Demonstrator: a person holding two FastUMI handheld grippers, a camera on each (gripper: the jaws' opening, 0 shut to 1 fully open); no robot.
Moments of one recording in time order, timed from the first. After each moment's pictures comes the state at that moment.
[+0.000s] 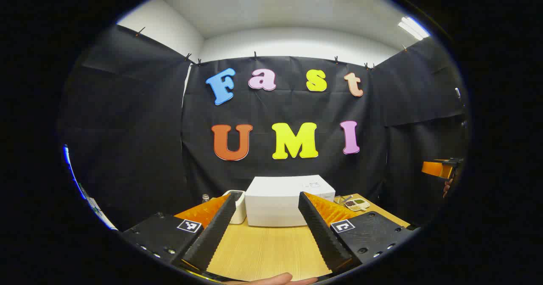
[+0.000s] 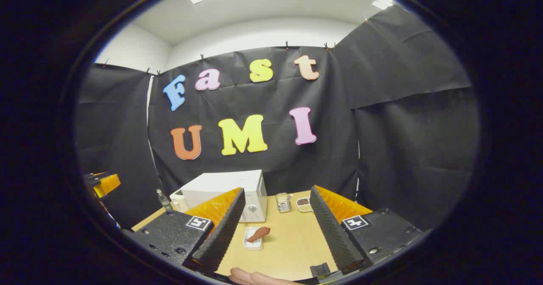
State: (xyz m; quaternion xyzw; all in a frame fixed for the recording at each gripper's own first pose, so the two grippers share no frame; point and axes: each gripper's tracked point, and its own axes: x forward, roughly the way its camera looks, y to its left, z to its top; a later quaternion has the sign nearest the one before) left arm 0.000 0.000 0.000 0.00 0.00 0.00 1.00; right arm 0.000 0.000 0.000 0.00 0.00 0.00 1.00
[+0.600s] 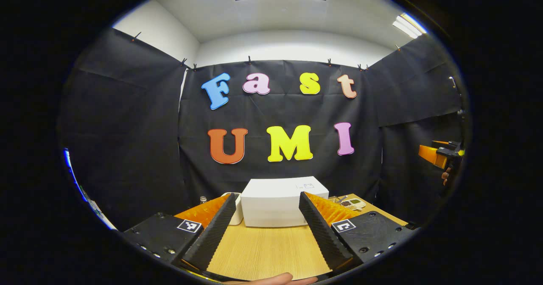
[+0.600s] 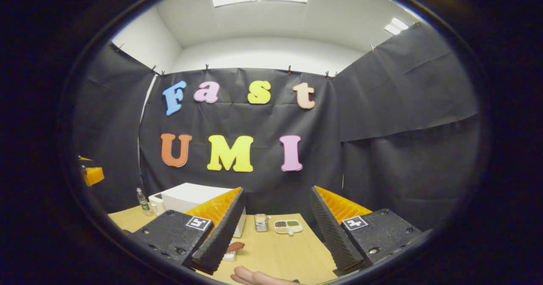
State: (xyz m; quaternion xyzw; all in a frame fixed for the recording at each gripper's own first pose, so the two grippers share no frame) left arm -0.012 -0.017 0.002 0.01 -0.01 -0.01 1.00; right arm -0.009 -0.020 0.042 -0.07 -0.08 -0.04 0.99
